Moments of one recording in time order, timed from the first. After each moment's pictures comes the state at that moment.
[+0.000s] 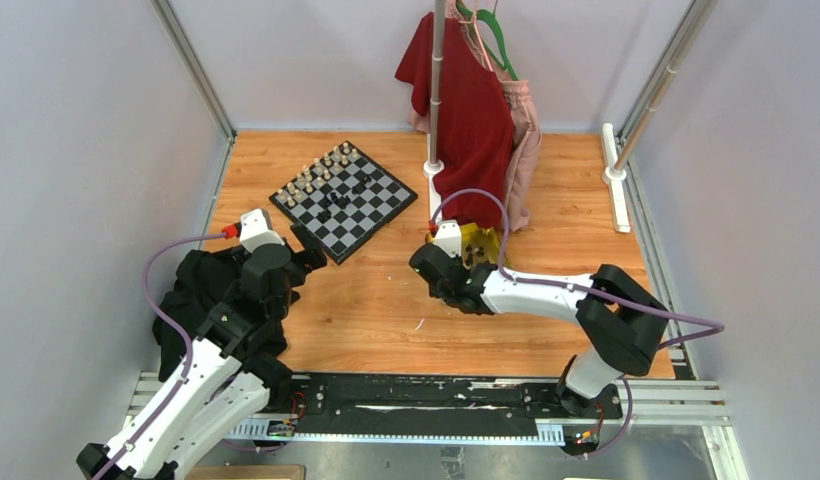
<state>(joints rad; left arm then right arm) -0.53 0.59 0.61 -0.42 -0.63 -0.56 1.00 1.58 0.89 -0.20 0.53 0.64</state>
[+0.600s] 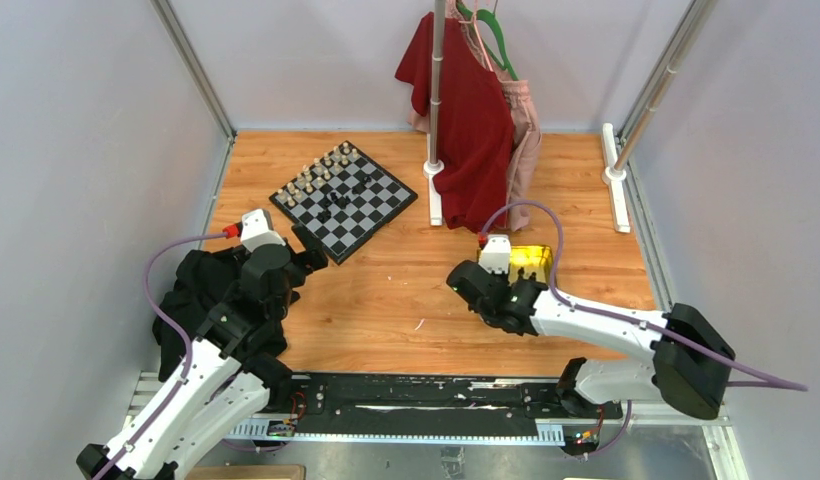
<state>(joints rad) -0.53 0.59 0.61 -0.42 -0.60 -0.56 0.99 1.26 0.71 -0.45 0.63 0.79</state>
